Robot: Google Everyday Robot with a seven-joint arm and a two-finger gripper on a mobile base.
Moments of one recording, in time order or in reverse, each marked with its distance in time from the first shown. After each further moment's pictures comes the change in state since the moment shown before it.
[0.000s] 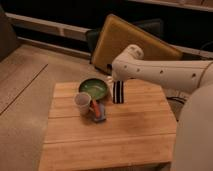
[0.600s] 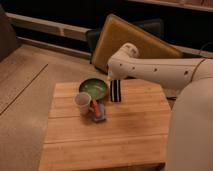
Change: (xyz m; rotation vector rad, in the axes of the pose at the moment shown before) arm -0.008 -0.003 -0.002 0.011 -0.017 -0.012
